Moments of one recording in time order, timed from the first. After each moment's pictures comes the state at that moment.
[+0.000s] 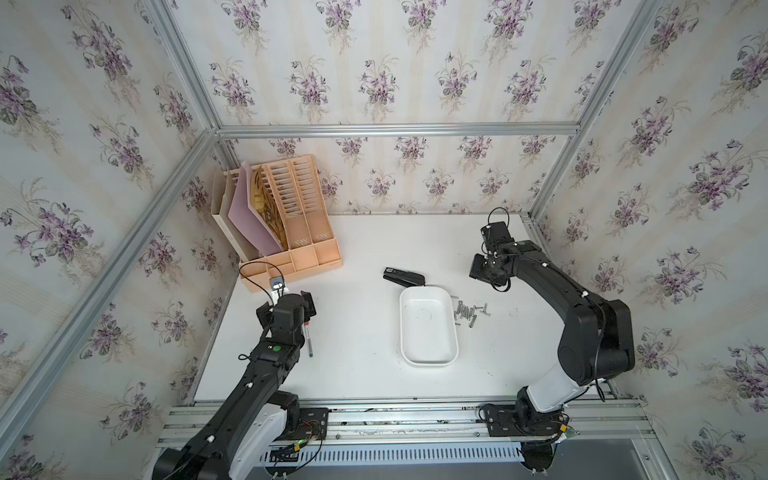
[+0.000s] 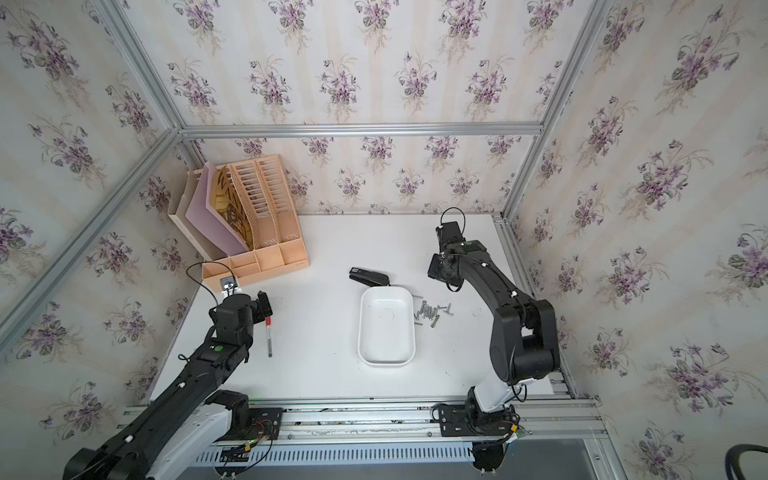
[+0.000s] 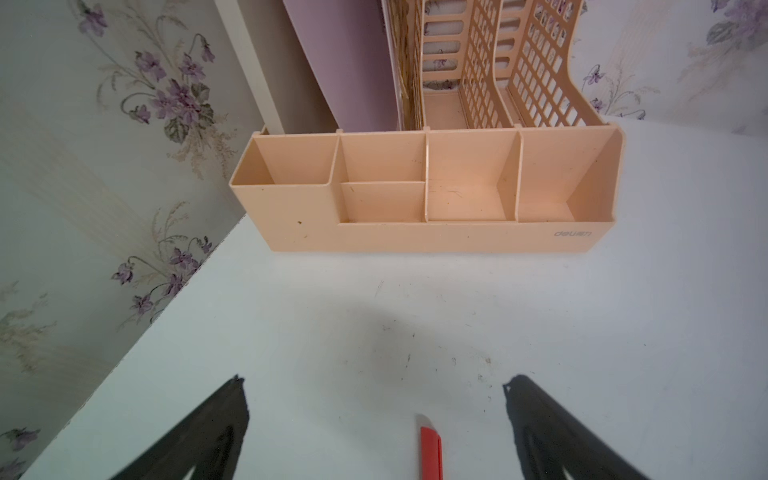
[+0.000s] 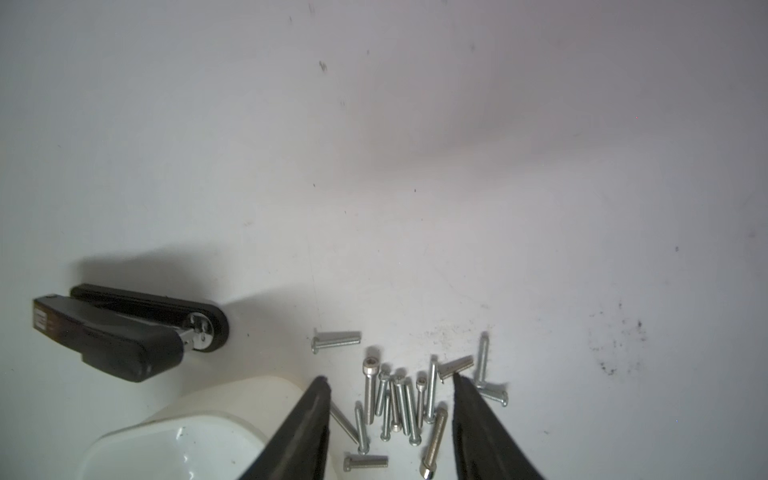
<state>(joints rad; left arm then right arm) -0.15 0.90 0.37 0.00 -0.50 -0.20 0.21 1.61 1.28 -0.79 0.07 0.53</state>
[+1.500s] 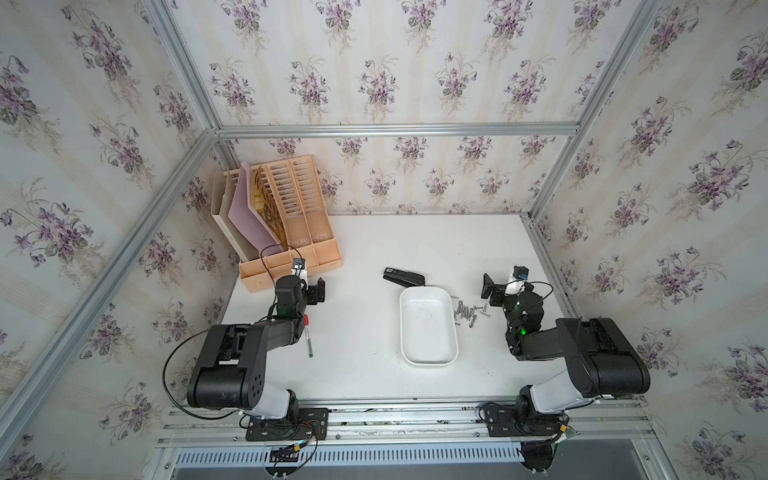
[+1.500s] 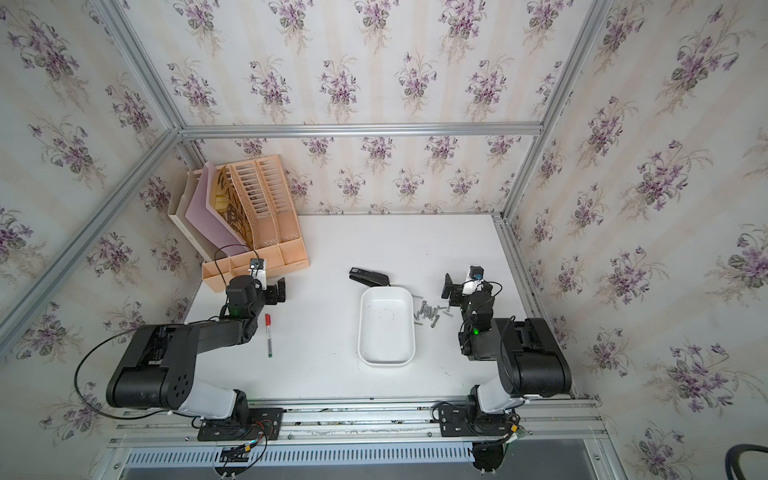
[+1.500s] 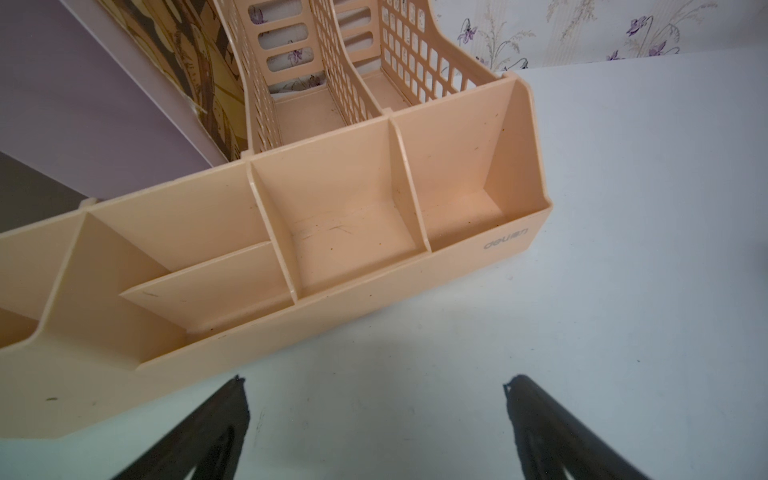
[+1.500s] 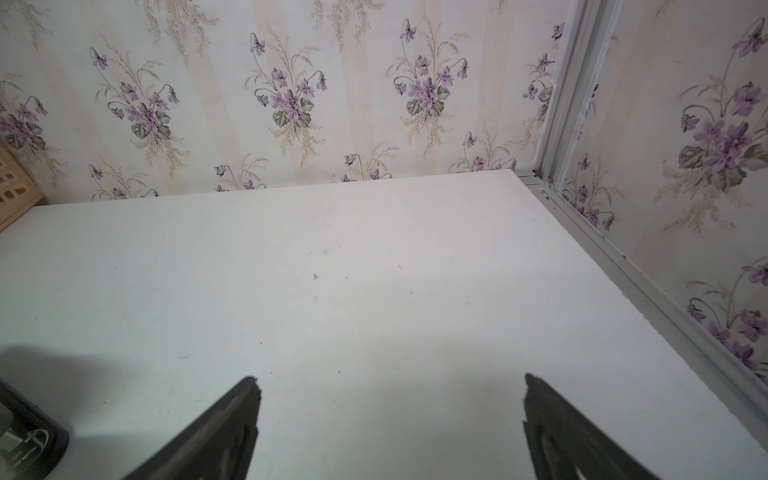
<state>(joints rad) -0.01 1.50 0.44 0.61 -0.08 0.08 0.03 1.54 0.23 1.13 0.01 0.06</state>
